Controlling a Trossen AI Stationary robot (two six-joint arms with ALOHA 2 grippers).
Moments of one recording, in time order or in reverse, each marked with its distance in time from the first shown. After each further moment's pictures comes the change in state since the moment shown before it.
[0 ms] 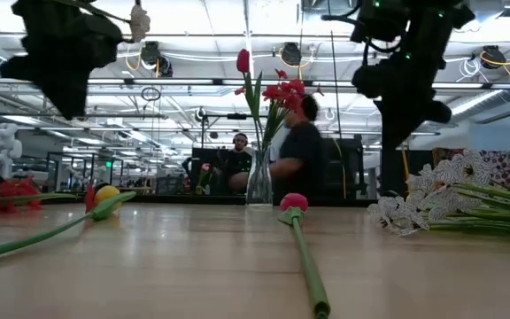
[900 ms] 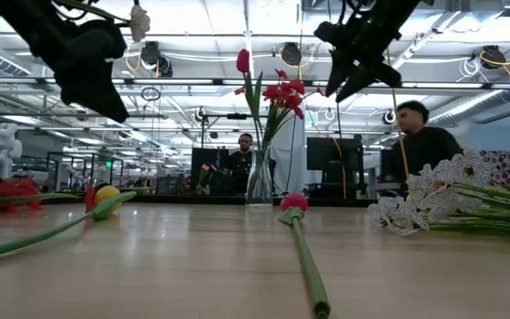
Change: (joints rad) left arm 0.131 -0.278 -0.280 0.490 -0.222 0.738; right arm -0.167 0.001 0.275 0.077 0.151 -0.171
